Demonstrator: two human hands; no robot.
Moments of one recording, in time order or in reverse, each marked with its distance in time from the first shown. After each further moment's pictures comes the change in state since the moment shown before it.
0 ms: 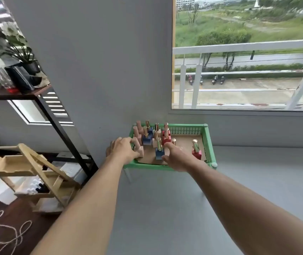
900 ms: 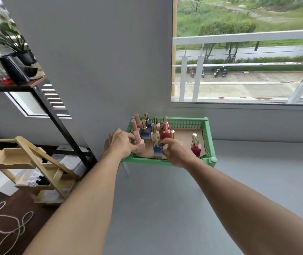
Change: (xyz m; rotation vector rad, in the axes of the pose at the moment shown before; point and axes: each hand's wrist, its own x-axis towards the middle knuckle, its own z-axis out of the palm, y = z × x) left_hand 0.011 -0.001 0.010 -0.007 0.073 0.012; right_hand 0.008 0.009 0.009 0.110 0.098 -0.007
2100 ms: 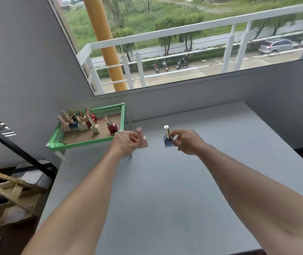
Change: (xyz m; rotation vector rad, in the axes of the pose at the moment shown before) left_hand -0.169 0.219 0.091 -0.280 -0.246 0.234; right_hand -0.232 0.195 -0.159 0.063 0.141 0.267
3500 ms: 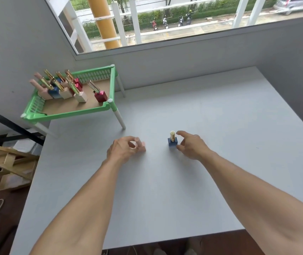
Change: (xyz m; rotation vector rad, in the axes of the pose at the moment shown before) left_hand -0.007 -0.086 0.099 0.117 -0.107 -0.200; right_hand -0.009 0.089 0.081 -0.068 -0.205 0.250
